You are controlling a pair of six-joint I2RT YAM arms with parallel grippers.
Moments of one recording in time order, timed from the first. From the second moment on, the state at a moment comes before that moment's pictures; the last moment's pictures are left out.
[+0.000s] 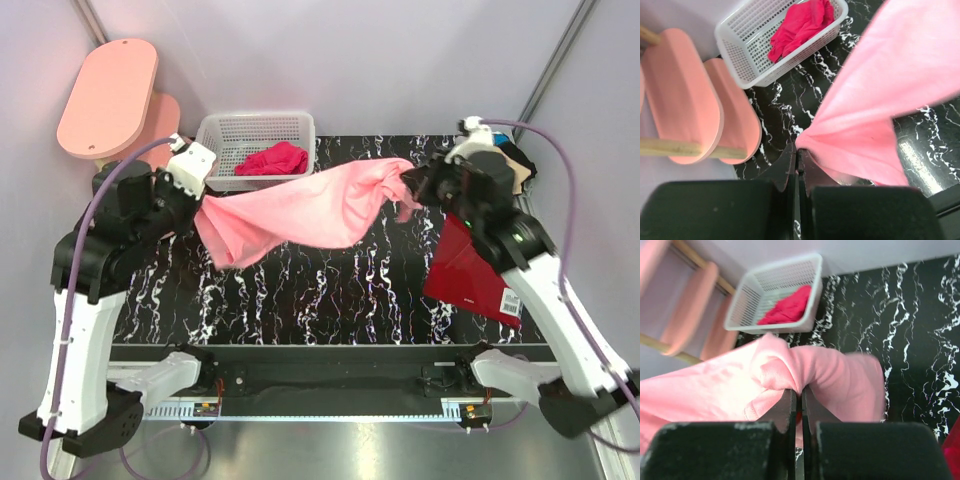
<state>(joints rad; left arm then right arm) -0.31 1.03 1.68 -1.12 0.02 0.37 0.47 1.13 1.37 -0.50 0.07 0.50</state>
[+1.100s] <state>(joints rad) -0.27 0.71 1.28 -1.29 0.10 0.41 0.47 0.80 1.15 -1.05 -0.13 0.79</state>
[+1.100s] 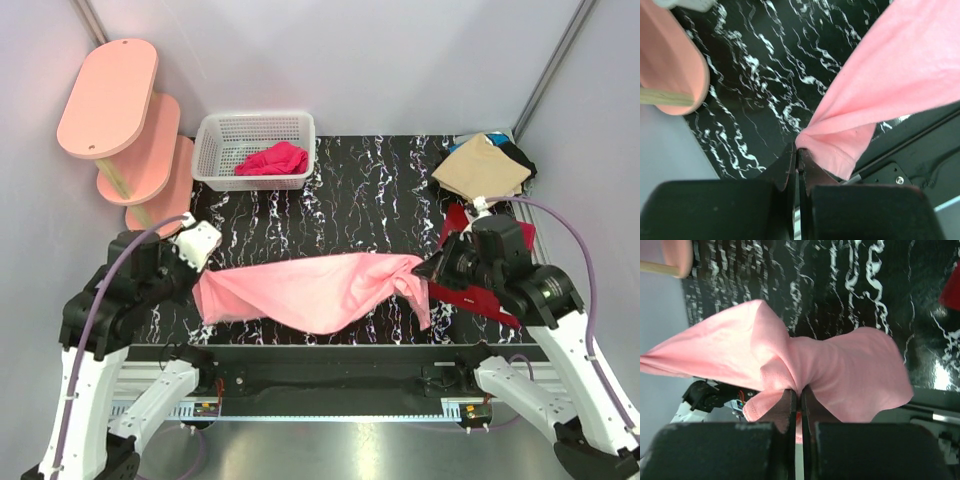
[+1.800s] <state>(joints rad) 0.07 1.48 1.05 -0.85 0.28 0.56 0.27 1.72 1.18 -0.67 -0.03 0.80</state>
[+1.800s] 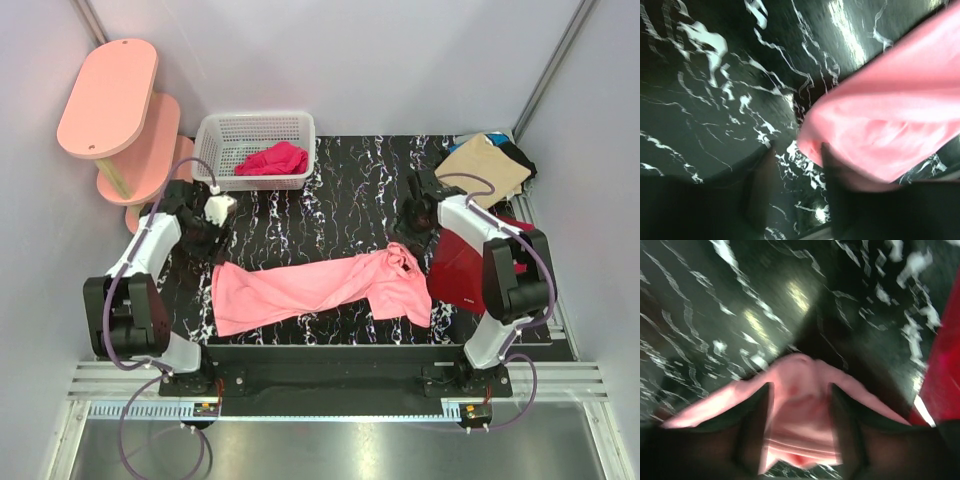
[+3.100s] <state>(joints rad) -0.12 1.14 0.81 -0.92 0.23 0.60 0.27 1.04 0.71 -0.91 -0.15 0.82</state>
